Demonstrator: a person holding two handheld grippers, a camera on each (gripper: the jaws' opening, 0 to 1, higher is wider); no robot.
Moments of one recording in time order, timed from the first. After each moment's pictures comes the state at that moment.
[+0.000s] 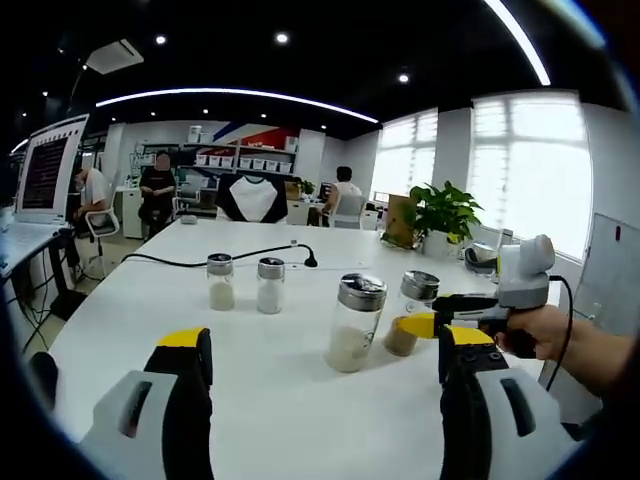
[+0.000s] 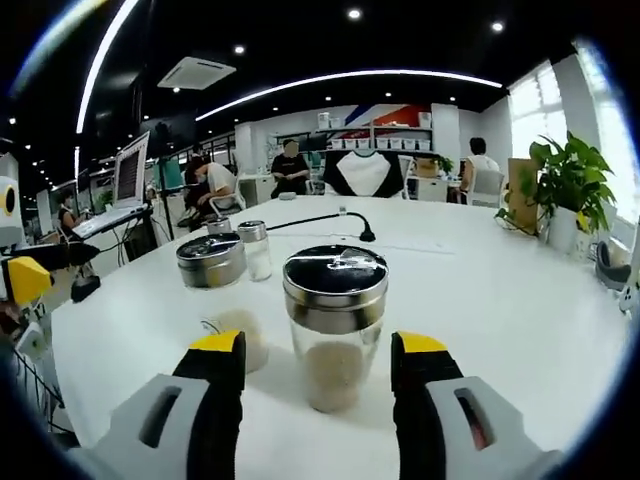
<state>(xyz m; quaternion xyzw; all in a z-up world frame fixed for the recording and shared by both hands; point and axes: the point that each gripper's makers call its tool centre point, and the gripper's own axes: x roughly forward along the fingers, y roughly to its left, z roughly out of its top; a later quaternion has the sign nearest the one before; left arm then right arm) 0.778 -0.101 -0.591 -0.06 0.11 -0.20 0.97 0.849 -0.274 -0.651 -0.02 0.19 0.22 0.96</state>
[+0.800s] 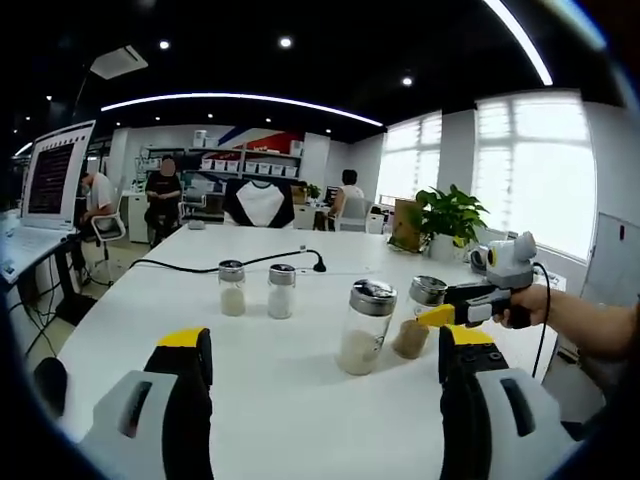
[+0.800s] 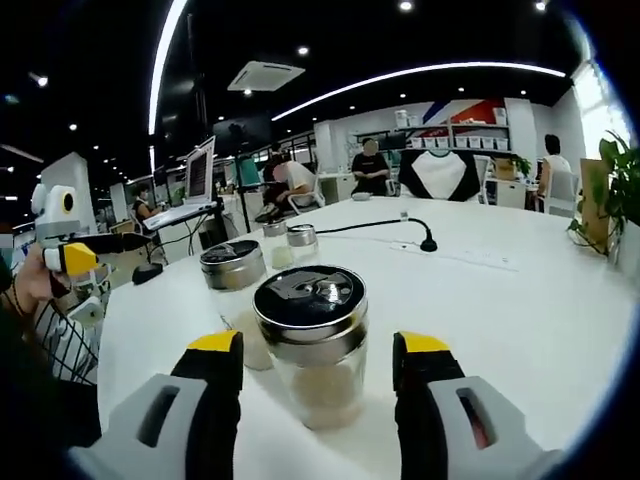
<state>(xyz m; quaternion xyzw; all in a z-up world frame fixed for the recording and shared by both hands) 0.778 -0.089 -0.586 -0.05 0.10 -0.19 0.97 0.858 -0.271 -0.646 -0.01 0.18 0.40 0.90</state>
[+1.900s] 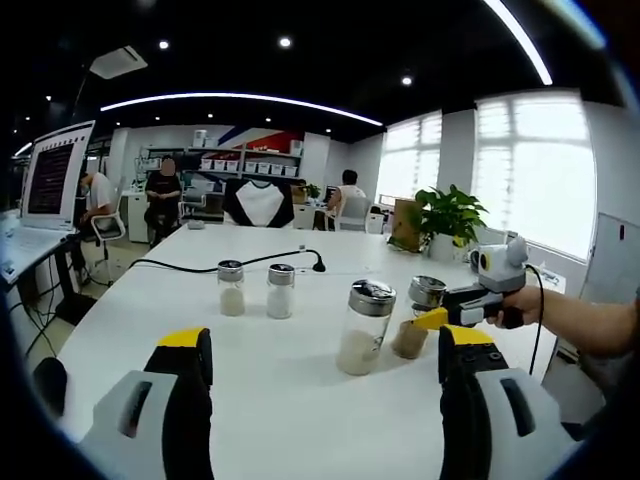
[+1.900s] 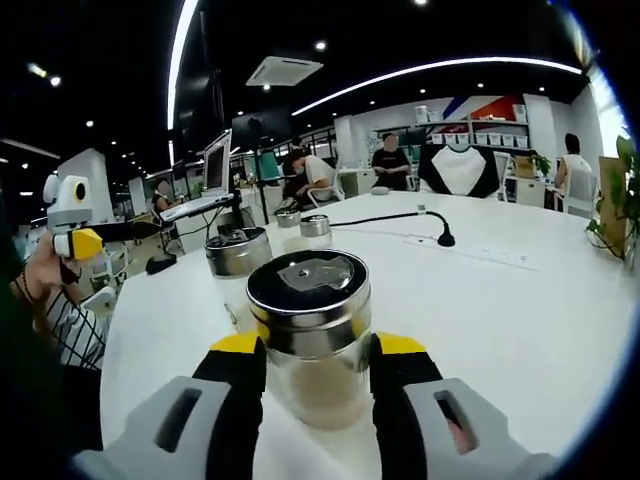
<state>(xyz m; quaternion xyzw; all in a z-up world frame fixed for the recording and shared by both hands) 0.779 -0.089 -0.585 -0.06 0.10 -0.19 0.97 0.858 -0.268 -0.657 -0.02 0.19 0.43 0.88</state>
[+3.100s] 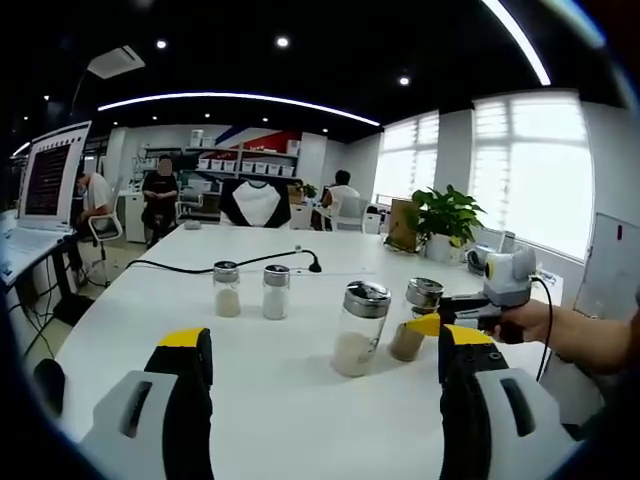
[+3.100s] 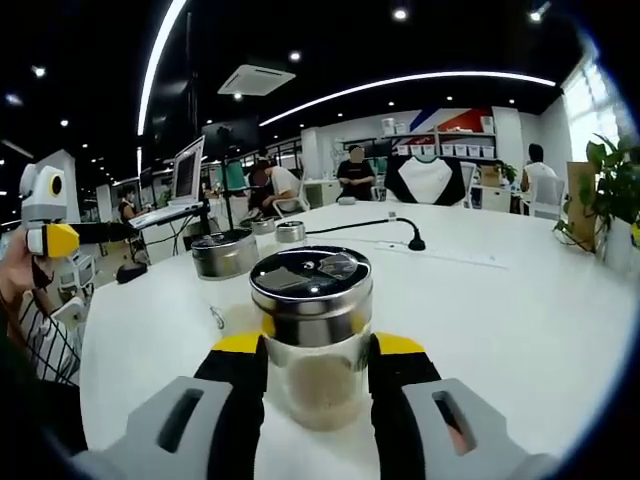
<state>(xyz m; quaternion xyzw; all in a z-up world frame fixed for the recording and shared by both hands) 0.779 -0.094 -0.583 -0.06 0.11 -0.20 0.97 0.859 -0.271 -0.659 -0.01 0.16 0.34 0.93</state>
